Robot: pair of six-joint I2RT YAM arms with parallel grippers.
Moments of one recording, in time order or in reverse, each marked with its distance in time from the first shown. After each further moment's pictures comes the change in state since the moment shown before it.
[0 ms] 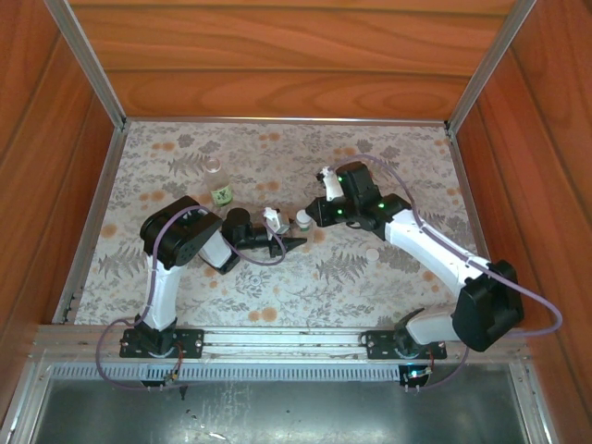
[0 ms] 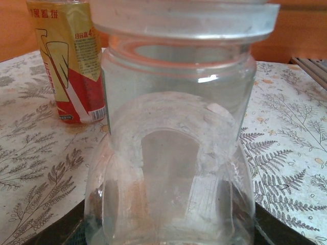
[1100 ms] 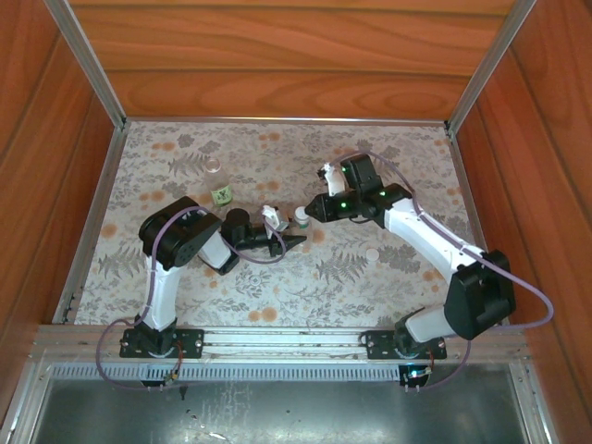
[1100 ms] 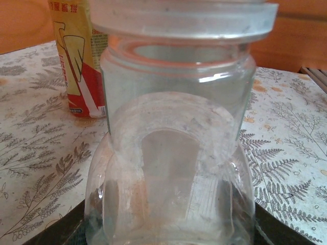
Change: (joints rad) left arm 0.000 -0.013 -0.014 0.003 -0.048 -0.063; right arm -0.075 0.070 0.057 -0.064 -0.176 -0.037
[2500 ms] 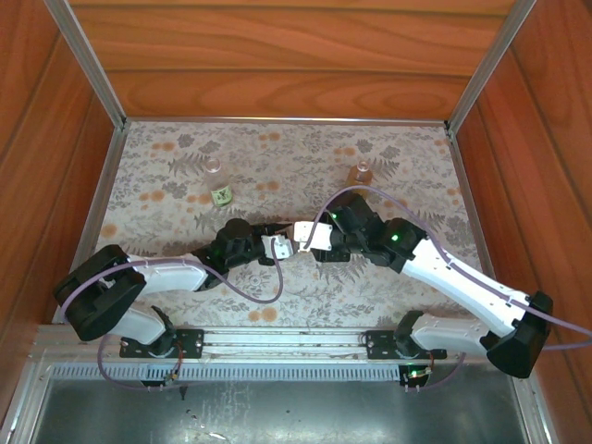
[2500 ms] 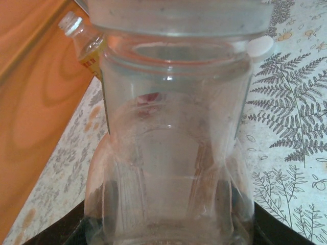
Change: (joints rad) left arm -0.204 -0.649 -0.130 -0.701 -0.509 0.704; right arm 0.377 -0.292 -0.039 -0.205 0.508 -1.091
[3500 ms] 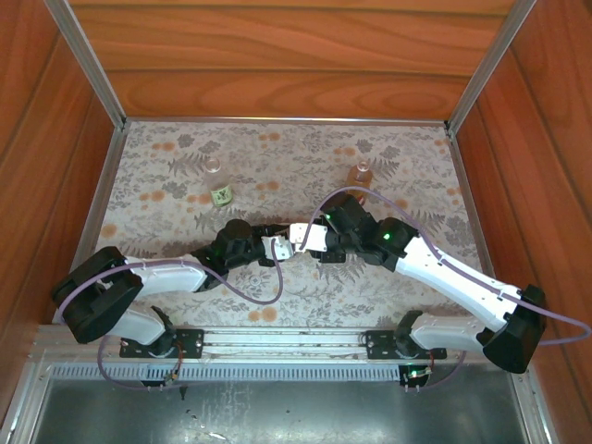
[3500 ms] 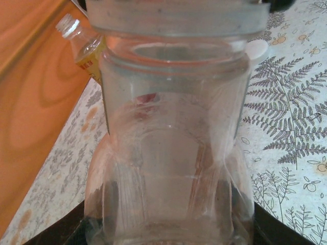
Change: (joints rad) left arm -0.011 -0.017 0.001 -0.021 -0.002 -0.014; right arm 0.001 0.037 -0.016 0.029 -0.018 0.007
